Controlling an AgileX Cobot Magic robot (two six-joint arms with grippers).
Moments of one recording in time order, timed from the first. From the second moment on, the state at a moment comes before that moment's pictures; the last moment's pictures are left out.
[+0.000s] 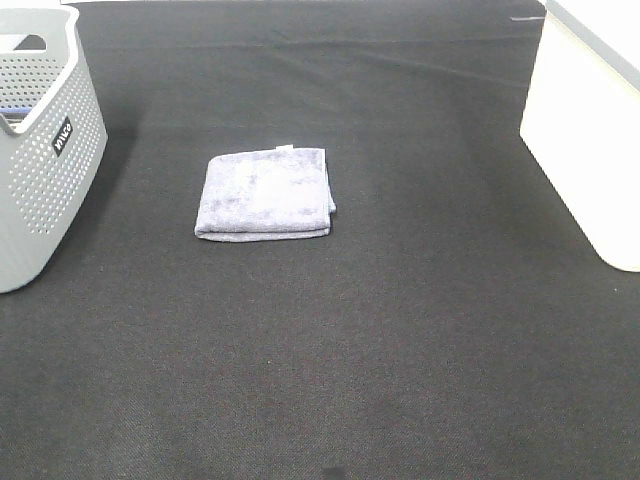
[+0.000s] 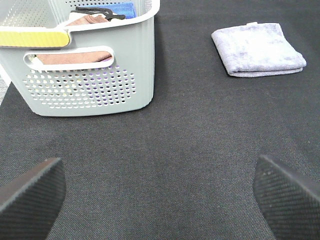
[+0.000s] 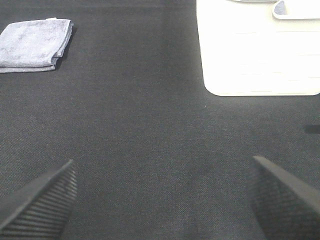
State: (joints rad) left arm 0.01 0.00 -0.50 -0.06 1.05 0.04; right arm 0.03 -0.01 -0.50 0.05 1.07 -0.05
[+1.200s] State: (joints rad) left arm 0.01 0.00 -0.50 -0.06 1.05 0.04; right arm 0.03 -0.01 -0.50 0.05 1.07 -0.05
